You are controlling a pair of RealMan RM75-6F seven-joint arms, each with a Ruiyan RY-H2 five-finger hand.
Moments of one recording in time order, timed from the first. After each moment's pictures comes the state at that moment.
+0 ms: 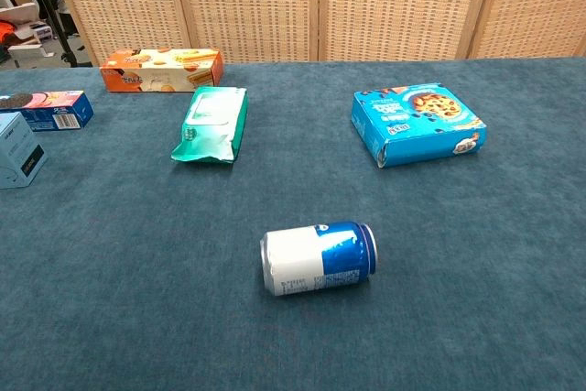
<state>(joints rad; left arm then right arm) -0.05 -0.97 -0.02 -1.70 1.56 1.55 -0.09 -0.03 -1.05 0.11 -1.56 -1.56 1.72 0.20</state>
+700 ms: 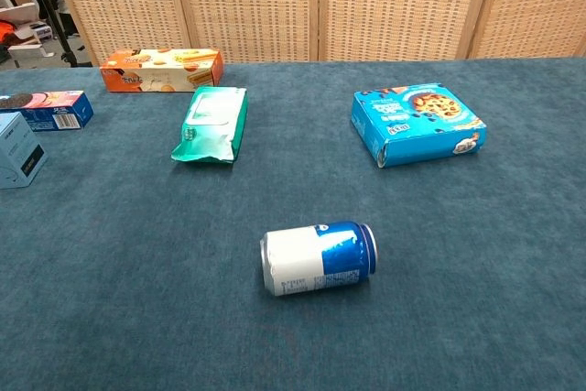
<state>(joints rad) -0.21 -1.04 -0.10 -1.58 1.44 1.29 -0.16 -0.02 -1.04 0.11 -1.56 -1.56 1.69 0.25</state>
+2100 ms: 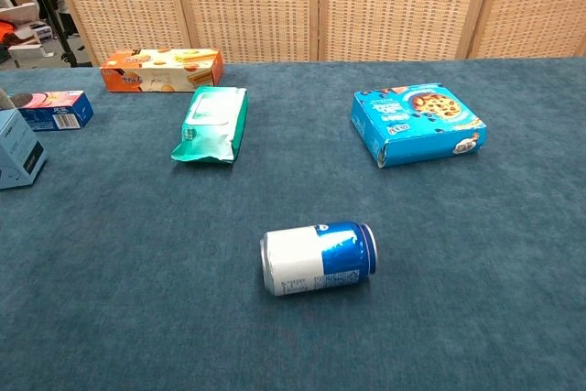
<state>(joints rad) -0.53 -1.45 -0.14 -0.91 1.34 0.92 -0.29 0.00 -1.05 0.13 -1.54 -1.51 1.64 0.27</state>
